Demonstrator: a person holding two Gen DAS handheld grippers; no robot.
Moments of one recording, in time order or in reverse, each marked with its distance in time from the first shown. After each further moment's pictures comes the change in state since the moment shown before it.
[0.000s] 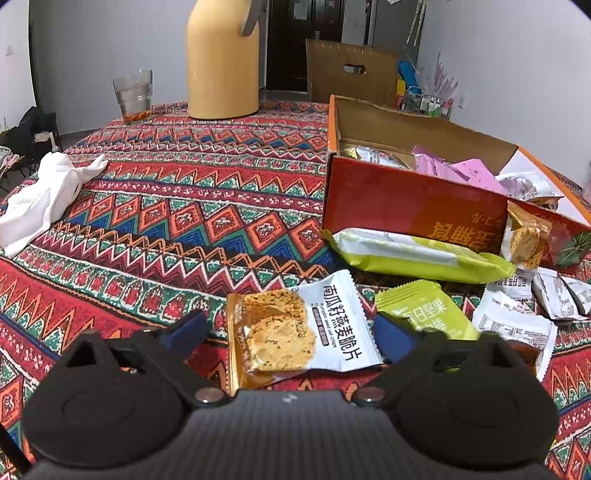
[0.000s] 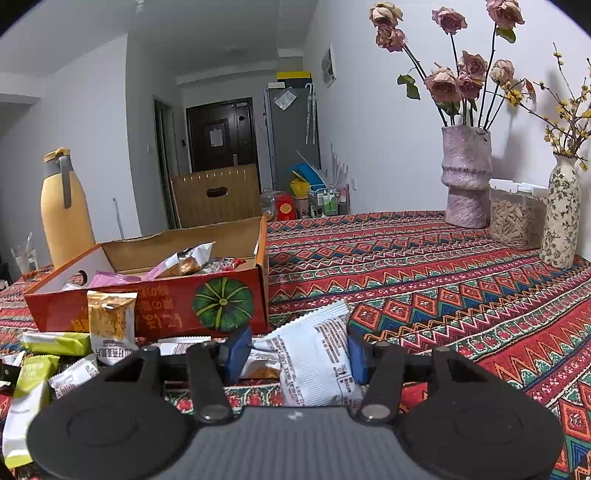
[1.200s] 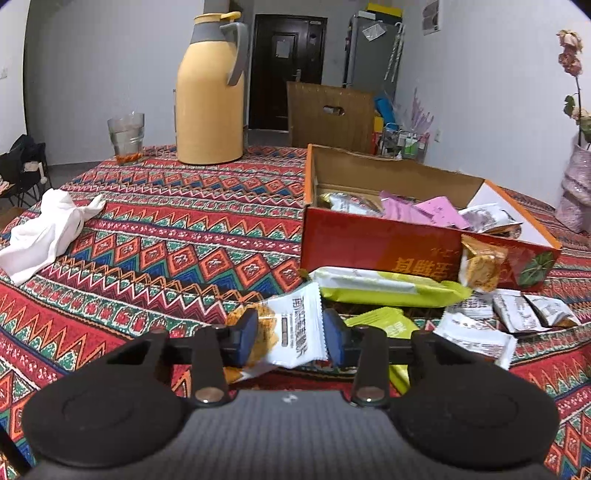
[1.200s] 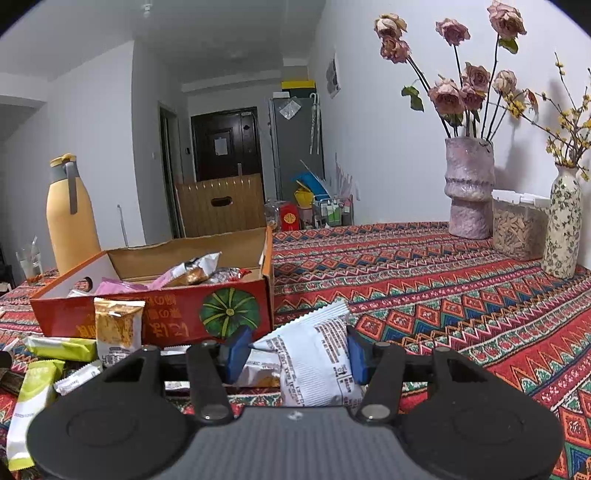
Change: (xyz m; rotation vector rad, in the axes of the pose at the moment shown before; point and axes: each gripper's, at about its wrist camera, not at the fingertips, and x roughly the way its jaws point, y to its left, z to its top) left arm -0.036 -0.002 -0.002 0.023 -0.137 -0.063; right arm -0.006 0.003 0.002 -0.013 -0.041 0.014
